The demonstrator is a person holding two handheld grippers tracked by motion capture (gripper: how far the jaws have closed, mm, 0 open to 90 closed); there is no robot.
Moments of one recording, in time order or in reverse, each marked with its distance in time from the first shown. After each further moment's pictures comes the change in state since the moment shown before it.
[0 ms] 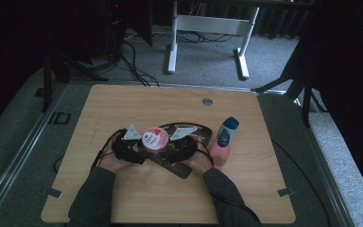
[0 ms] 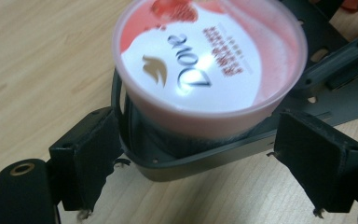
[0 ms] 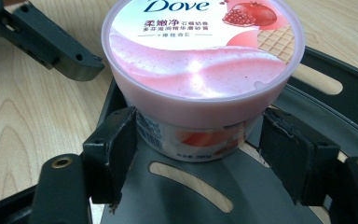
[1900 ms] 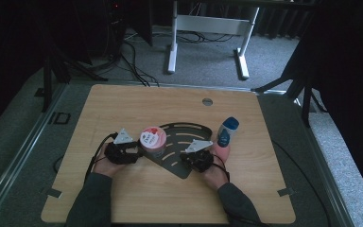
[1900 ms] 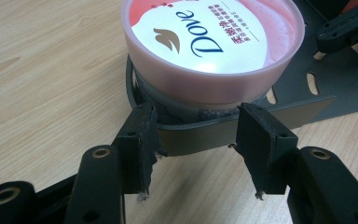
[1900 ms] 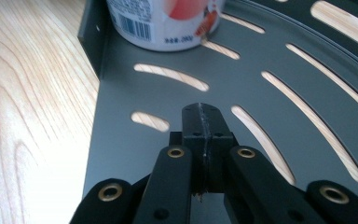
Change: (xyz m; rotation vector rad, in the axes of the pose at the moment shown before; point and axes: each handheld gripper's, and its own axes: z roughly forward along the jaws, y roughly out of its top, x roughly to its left) left arm 0.003 -0.023 -0.010 -0.057 0.011 -0.062; right arm 0.014 -0.049 -0.042 0.070 -0.141 0.060
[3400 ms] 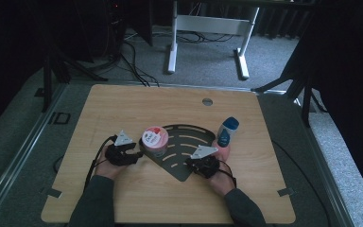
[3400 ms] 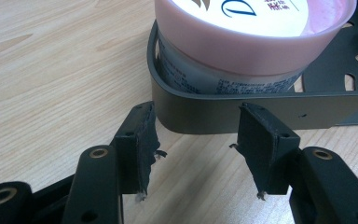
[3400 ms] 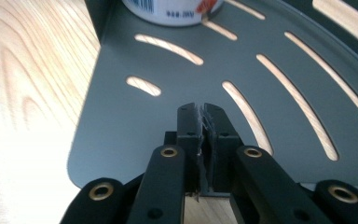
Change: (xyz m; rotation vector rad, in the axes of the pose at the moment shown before) left arm 0.000 -0.011 0.010 -0.004 0.057 -0.058; right arm 0.005 -0.016 -0.018 0.016 -0.028 -0.021
